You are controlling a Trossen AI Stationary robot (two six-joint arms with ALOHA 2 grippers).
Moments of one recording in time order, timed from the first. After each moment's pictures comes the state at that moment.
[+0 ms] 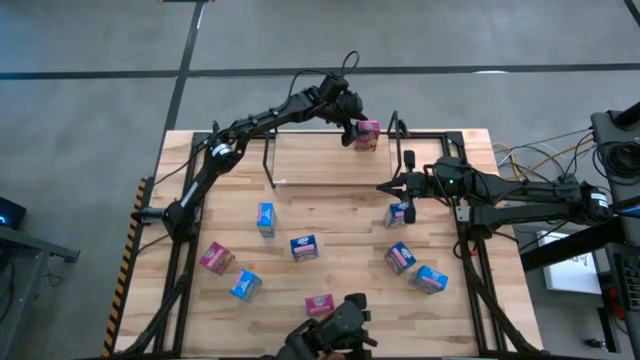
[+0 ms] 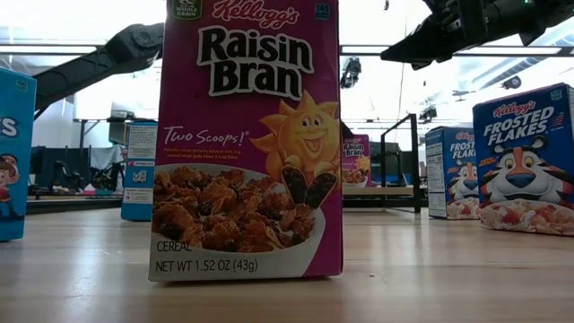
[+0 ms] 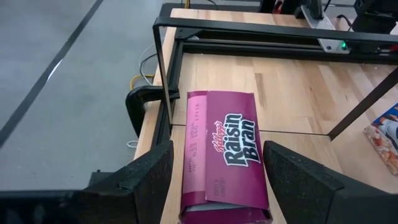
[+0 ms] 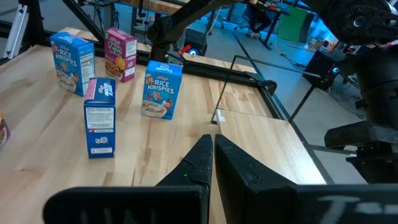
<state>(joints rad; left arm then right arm) 0.61 2.42 2.26 -0.45 0.47 0.32 -0.22 0.83 0.55 0.06 -0.13 -0.29</state>
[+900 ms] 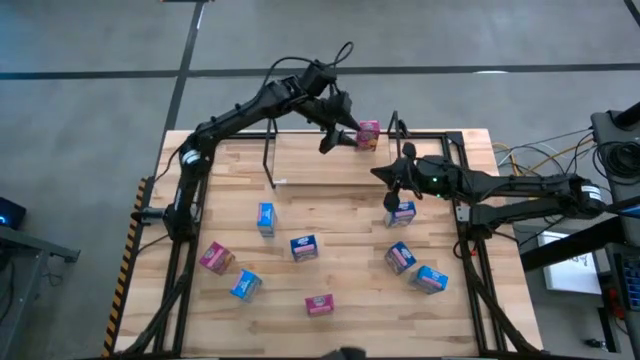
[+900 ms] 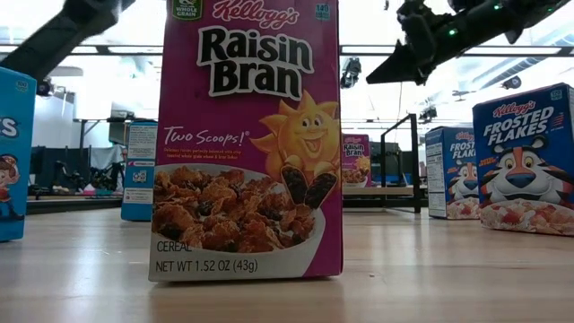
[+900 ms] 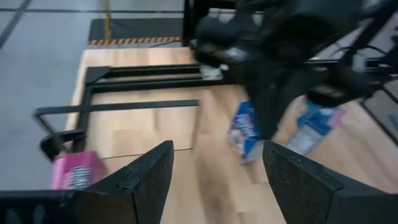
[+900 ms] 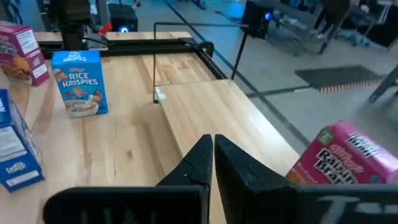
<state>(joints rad) 0.51 2.08 2.21 -0.80 0.65 0.36 -0.22 0.99 0.62 0.06 0.18 -0.07</state>
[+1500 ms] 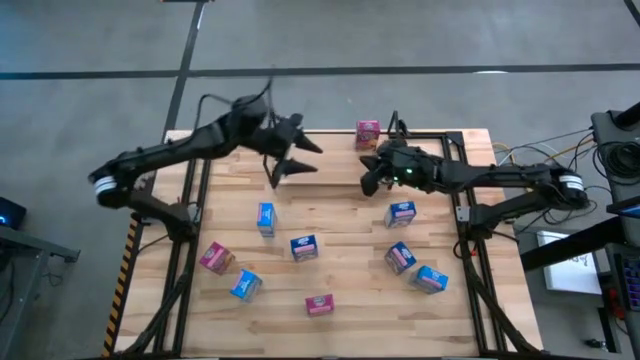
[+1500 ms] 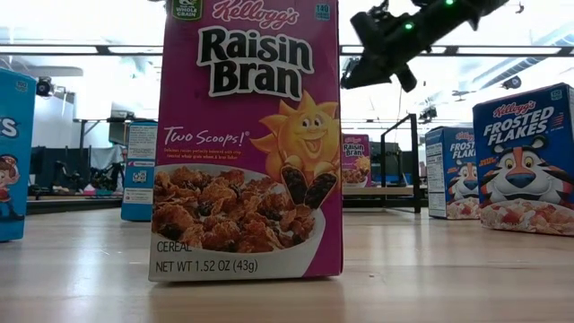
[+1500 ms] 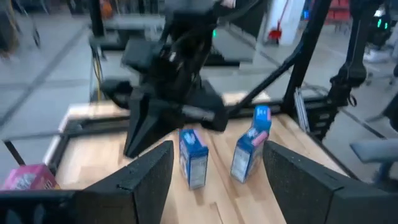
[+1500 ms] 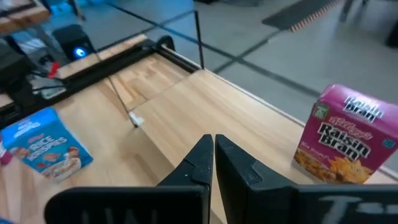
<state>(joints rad) 0.45 1.36 1.22 -0.11 0.67 0.16 -0.22 1.23 0.88 -0.08 0.36 0.33</state>
